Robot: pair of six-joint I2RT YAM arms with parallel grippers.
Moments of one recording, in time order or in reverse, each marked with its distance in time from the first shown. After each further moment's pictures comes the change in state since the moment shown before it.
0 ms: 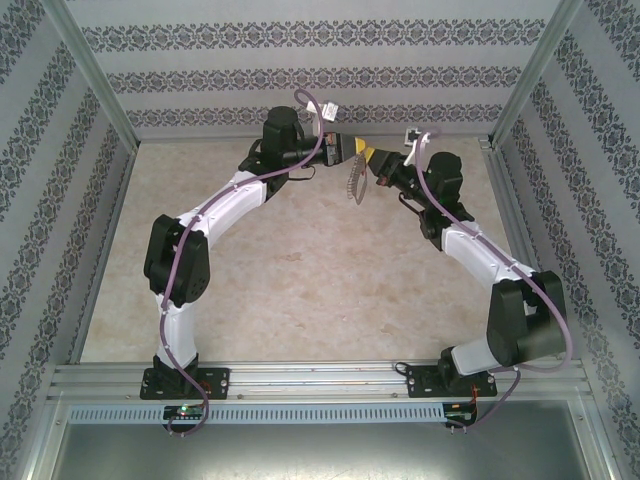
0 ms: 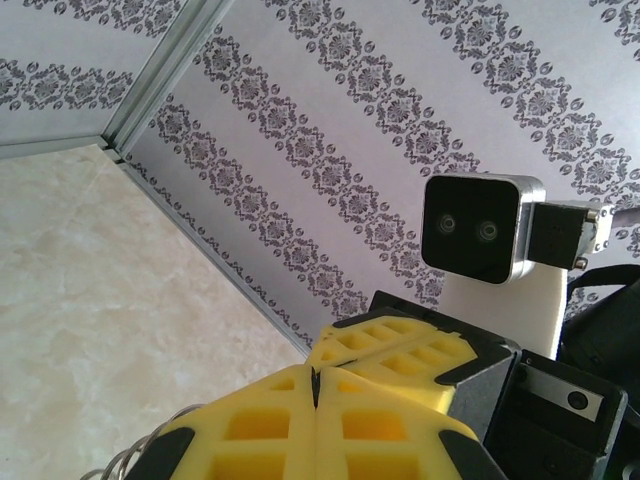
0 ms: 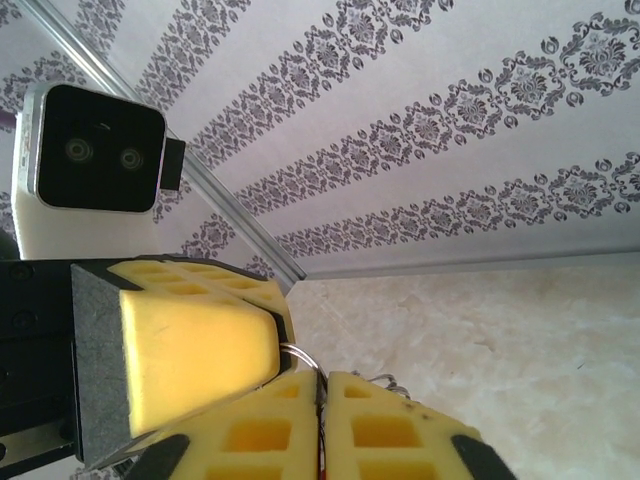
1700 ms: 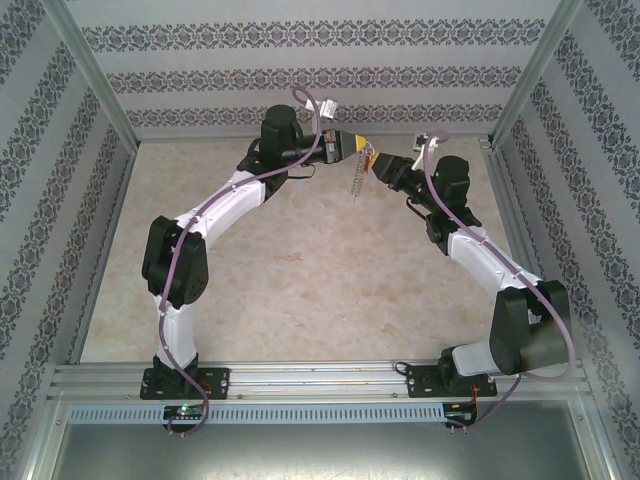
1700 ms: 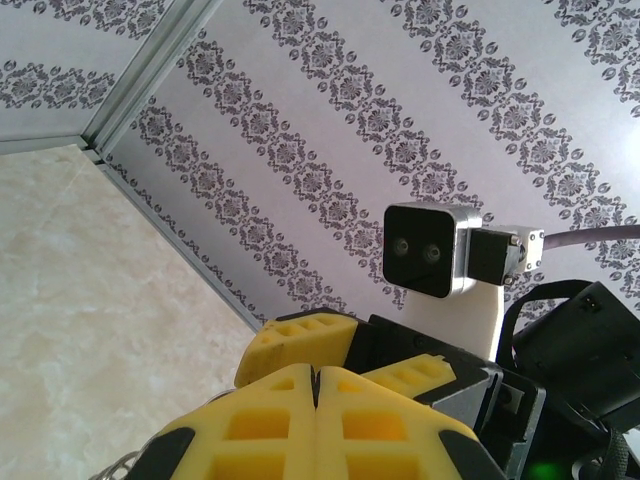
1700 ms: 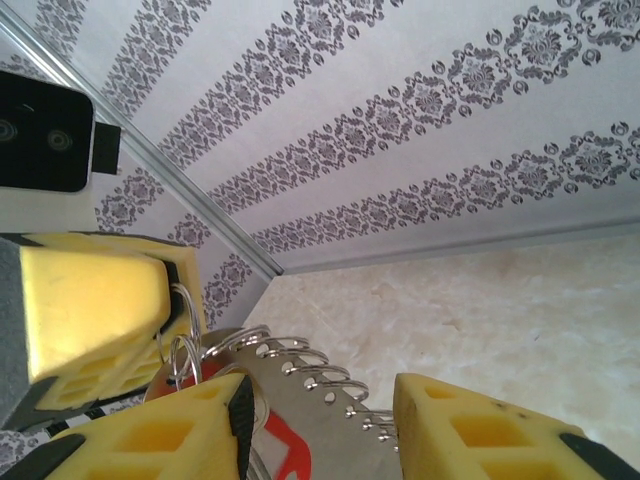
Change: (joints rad) left arm -0.002 -0.016 -0.002 0.020 0.014 -0.055; right arm -0.043 -0.048 -0.040 -0.046 0.016 0.002
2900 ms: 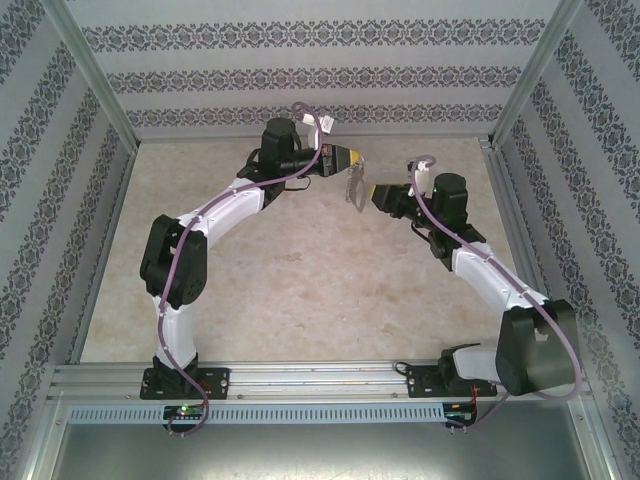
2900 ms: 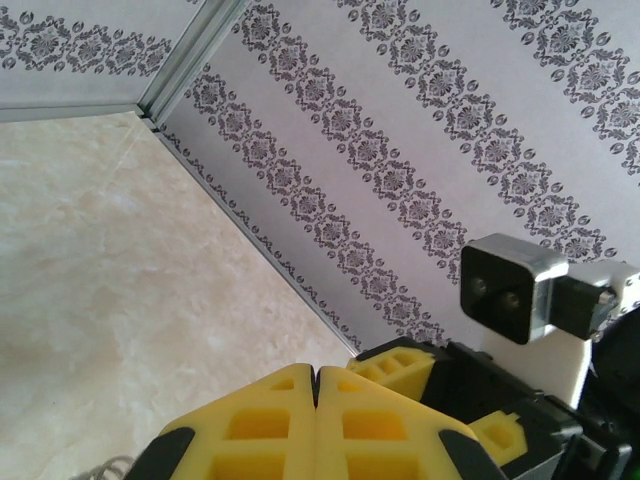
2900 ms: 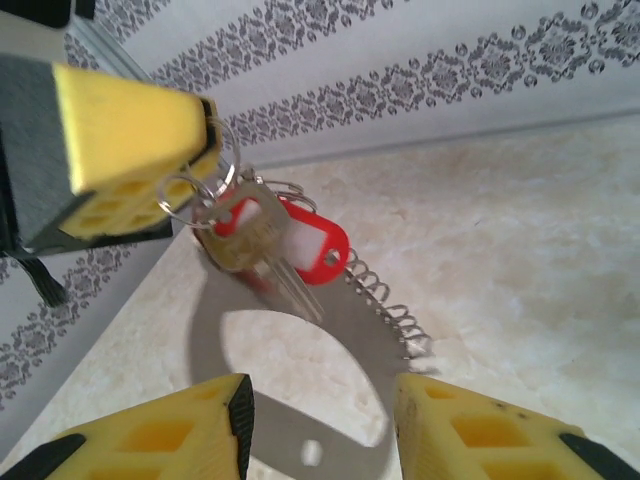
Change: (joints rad) left arm 0.013 -0.010 -0.118 -0.002 -0.034 0.099; right arm 0.000 -0.115 -0.123 -0.216 -0.011 -0.215
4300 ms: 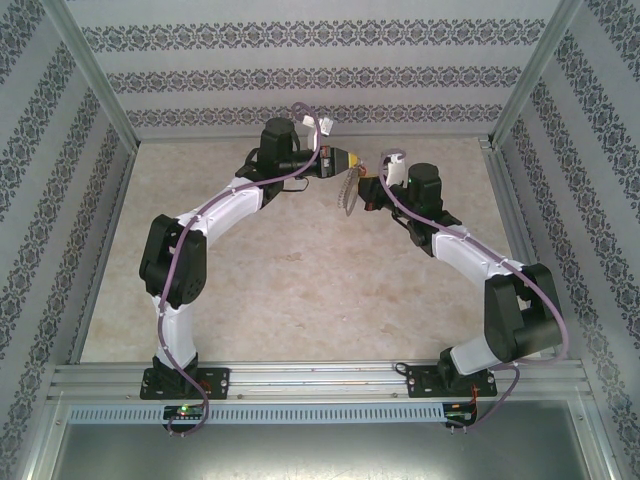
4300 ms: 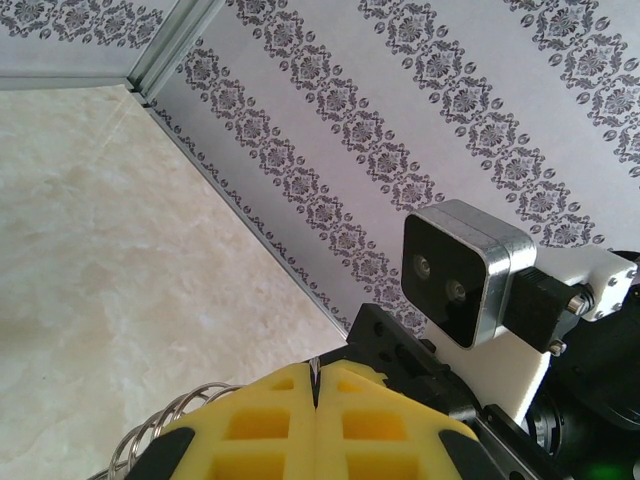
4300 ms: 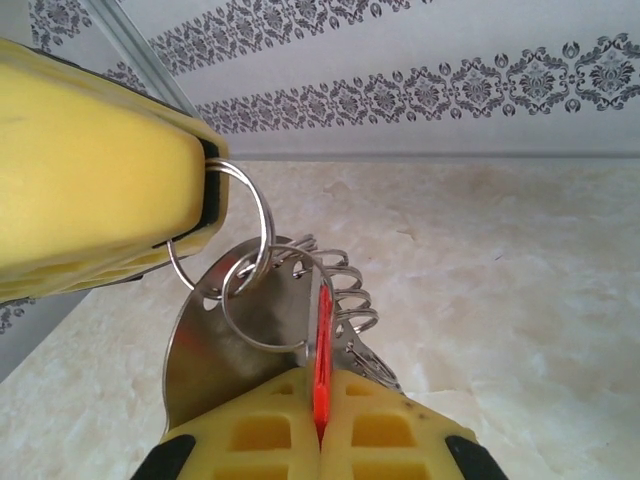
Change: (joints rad) left arm 0.009 0.000 0.001 -0.036 0.048 -0.003; right arm 0.101 0.195 0.112 0.072 0.063 -0.106
